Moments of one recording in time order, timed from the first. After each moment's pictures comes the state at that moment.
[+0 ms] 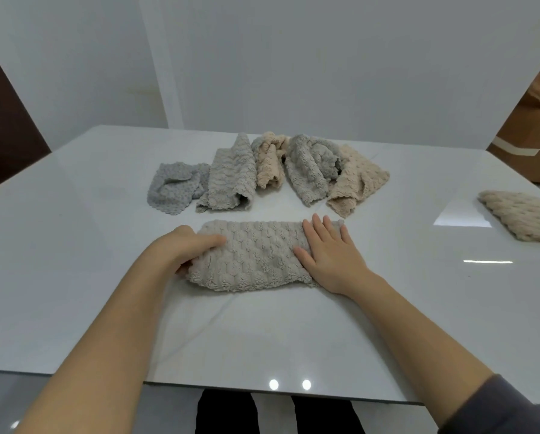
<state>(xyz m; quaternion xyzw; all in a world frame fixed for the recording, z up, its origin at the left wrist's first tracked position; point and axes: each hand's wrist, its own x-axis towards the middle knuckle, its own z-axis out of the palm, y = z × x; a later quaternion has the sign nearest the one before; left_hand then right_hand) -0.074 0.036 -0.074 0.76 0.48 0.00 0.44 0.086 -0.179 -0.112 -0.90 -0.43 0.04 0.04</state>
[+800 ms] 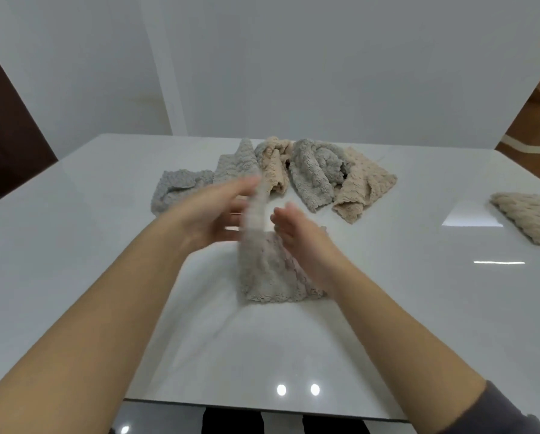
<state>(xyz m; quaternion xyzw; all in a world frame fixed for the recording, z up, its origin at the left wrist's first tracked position) -0.052 0.004 0.002 0.65 0.24 0.04 0.72 0.047 -0.132 -0.062 -0.65 -0.25 0.37 0.61</state>
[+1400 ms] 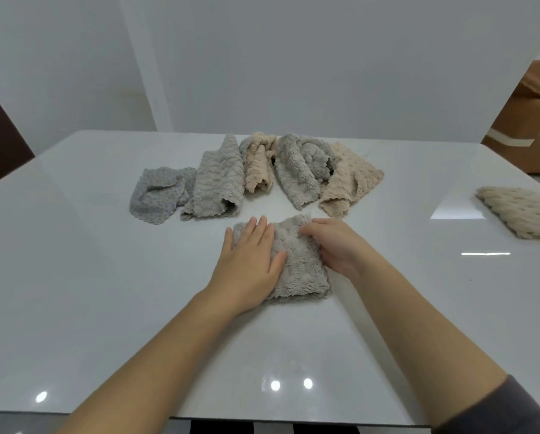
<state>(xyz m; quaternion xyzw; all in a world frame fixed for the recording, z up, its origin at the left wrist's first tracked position) -0.025 -0.052 -0.100 0.97 0.17 0.04 0.14 0.102 -0.165 -0.073 -0.70 -0.11 0.35 0.61</state>
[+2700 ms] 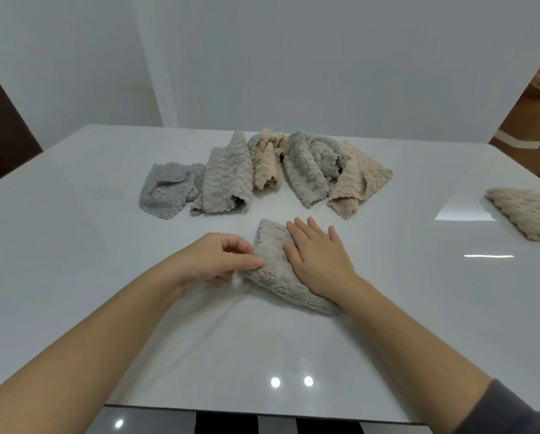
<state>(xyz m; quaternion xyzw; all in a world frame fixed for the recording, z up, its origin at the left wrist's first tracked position) -0.065 -0.002 -0.069 0.74 0.25 -0.03 0.63 0.076 -0.155 -0.108 -0.89 -0.43 0.05 0.11</state>
